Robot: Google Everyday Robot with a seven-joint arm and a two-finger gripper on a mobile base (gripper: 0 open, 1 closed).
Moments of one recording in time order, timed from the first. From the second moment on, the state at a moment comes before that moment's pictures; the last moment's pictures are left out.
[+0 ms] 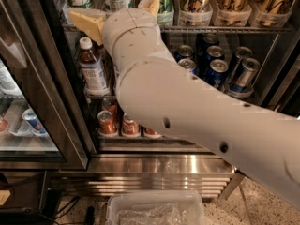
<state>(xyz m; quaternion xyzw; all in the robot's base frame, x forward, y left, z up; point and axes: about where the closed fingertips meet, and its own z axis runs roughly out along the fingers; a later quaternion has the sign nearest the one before) 0.570 0.061 1.082 -0.13 0.63 0.09 0.76</state>
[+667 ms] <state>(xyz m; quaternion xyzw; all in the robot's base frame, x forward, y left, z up) 0.585 0.077 1.078 -0.14 0.63 0.06 0.77</state>
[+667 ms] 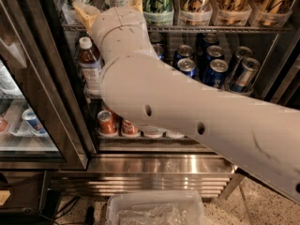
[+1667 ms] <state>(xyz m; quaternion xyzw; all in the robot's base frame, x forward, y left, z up) 0.603 0.077 1.079 -0.14 0.62 0.01 0.77</state>
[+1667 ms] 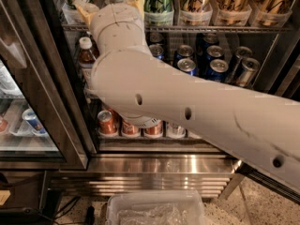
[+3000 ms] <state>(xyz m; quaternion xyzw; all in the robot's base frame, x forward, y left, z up) 0.624 0.077 1.078 -0.13 0.63 0.00 0.77</state>
